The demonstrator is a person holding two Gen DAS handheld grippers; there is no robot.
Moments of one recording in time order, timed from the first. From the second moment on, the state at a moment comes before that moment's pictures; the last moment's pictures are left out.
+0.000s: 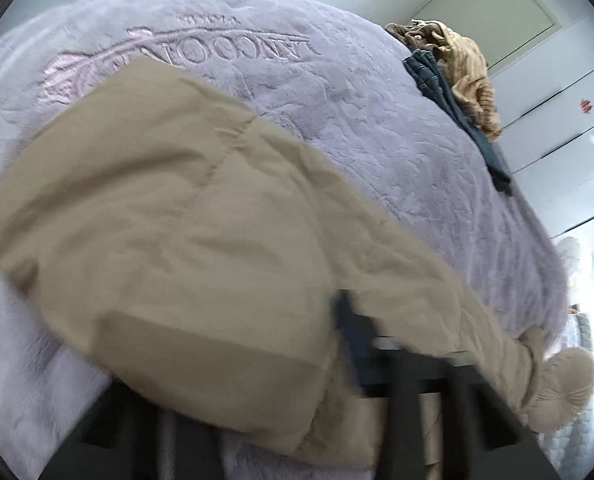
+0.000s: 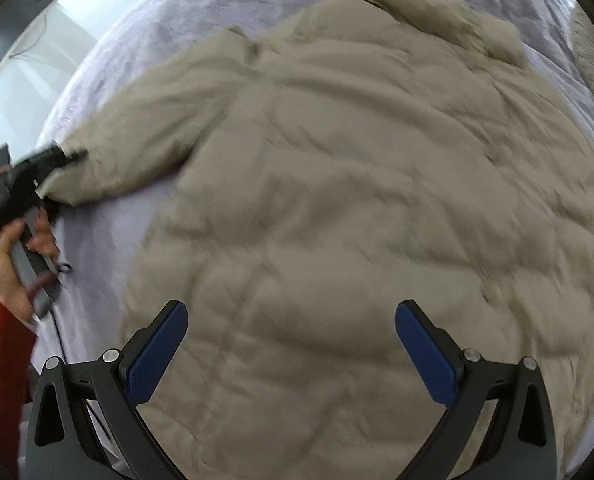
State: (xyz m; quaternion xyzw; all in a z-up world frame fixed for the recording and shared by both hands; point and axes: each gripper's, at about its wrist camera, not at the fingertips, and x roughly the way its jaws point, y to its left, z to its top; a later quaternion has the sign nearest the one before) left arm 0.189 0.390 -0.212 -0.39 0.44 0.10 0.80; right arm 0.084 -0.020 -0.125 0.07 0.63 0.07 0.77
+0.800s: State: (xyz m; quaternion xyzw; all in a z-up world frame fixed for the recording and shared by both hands) left arm 0.185 0.266 -0.063 -0.19 0.37 -0.11 0.90; right arm 0.221 0.052 -0.238 0.33 0.63 0.13 0.69
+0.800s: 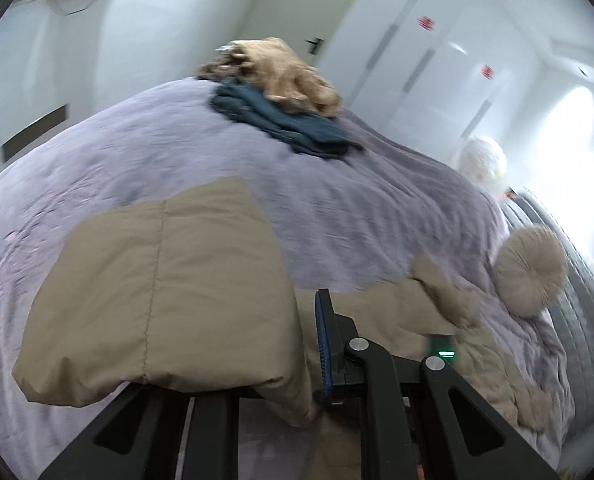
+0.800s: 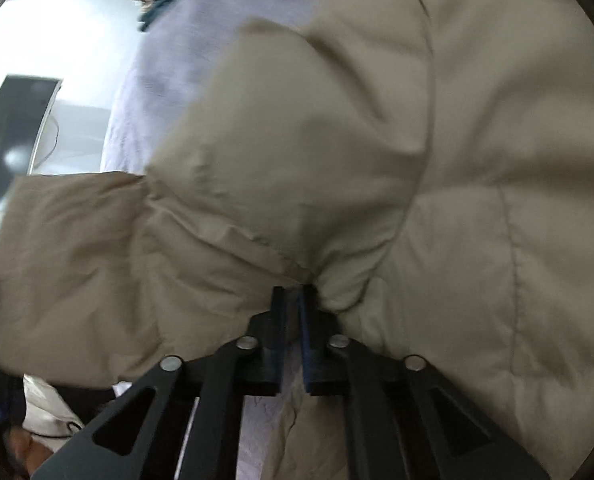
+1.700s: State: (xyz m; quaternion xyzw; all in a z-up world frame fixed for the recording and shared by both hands) left arm 0.149 -0.061 -0.149 0.11 0.51 -0.25 0.81; right arm 0.101 -0.220 -0.153 0.34 0.58 -0.02 0.74
